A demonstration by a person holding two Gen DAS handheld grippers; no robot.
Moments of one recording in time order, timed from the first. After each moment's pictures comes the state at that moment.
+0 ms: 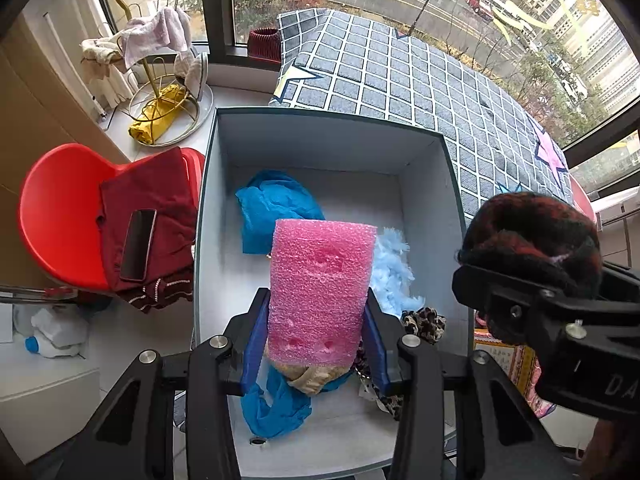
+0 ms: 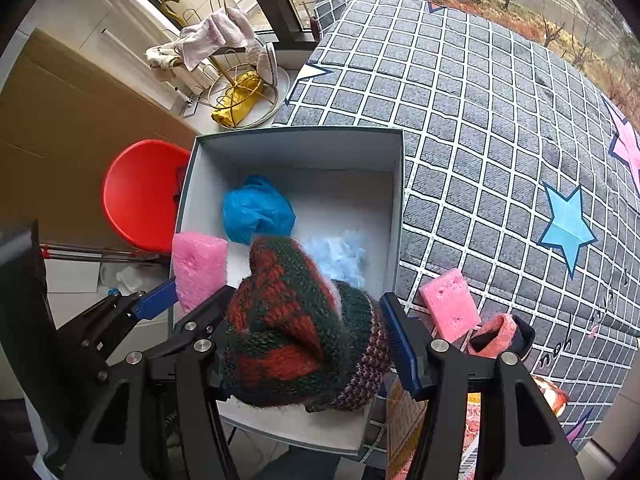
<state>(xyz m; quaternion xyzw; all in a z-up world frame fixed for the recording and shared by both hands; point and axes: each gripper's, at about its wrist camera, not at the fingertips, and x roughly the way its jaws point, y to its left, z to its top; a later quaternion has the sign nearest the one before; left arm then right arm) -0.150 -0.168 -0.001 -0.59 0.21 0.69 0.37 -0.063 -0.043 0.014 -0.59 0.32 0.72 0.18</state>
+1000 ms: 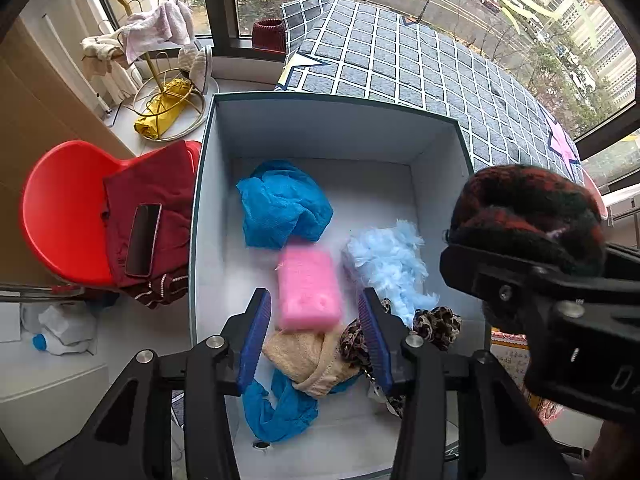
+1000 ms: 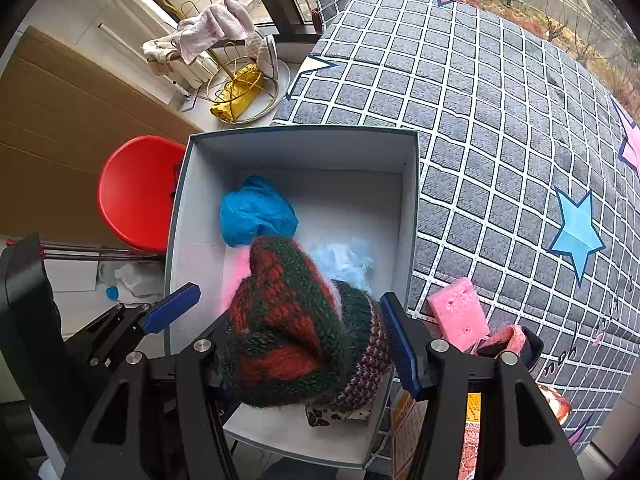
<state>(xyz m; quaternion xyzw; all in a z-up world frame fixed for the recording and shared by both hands) -0.149 -0.163 -0.013 -0.59 0.23 0.69 0.35 -0.078 -0.041 -0.001 -0.60 0.32 0.71 0.17</state>
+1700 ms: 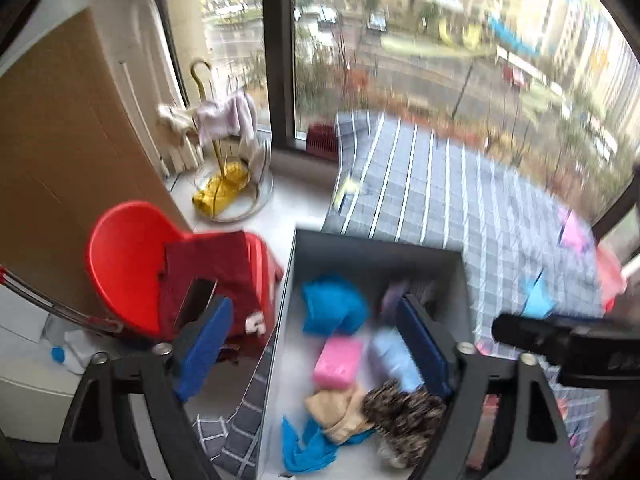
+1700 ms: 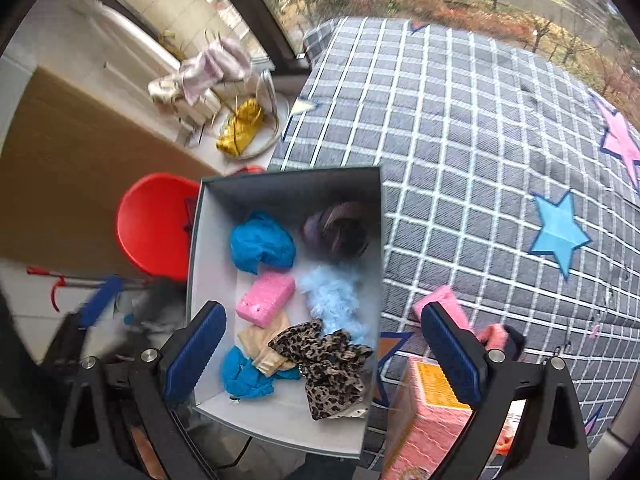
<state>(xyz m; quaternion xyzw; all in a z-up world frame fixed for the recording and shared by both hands) -0.152 -0.191 0.080 -0.46 0.15 0.82 0.31 -0.044 -0.022 0.045 -0.54 0.35 0.74 0.20</state>
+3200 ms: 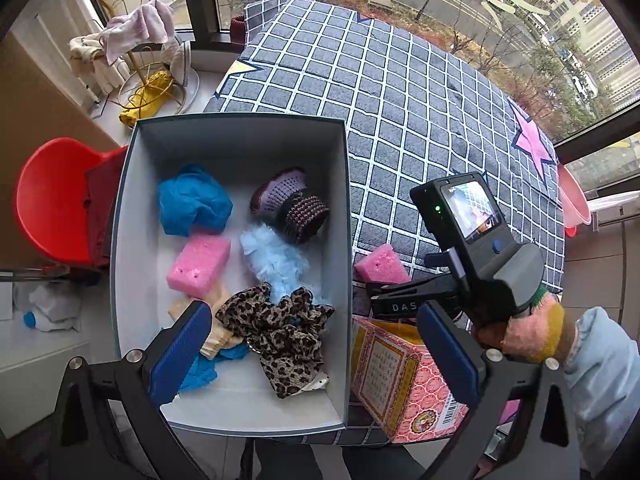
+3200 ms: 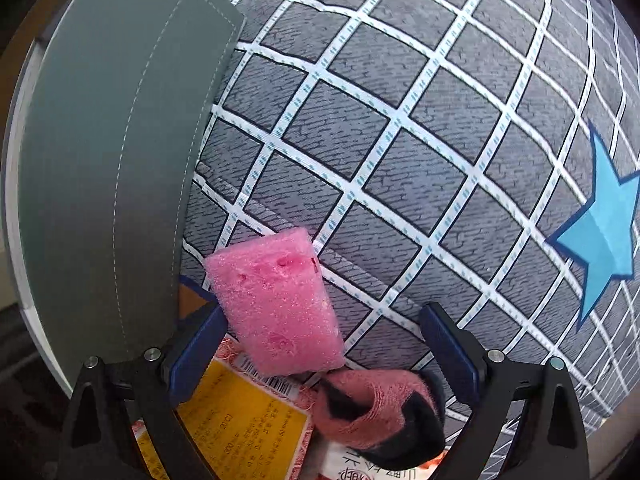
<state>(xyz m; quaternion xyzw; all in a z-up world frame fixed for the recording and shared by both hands) -0.076 -0.098 0.022 -0.62 0.22 0.67 0.35 -0.007 0.033 -0.148 -0.72 0.26 0.64 0.07</state>
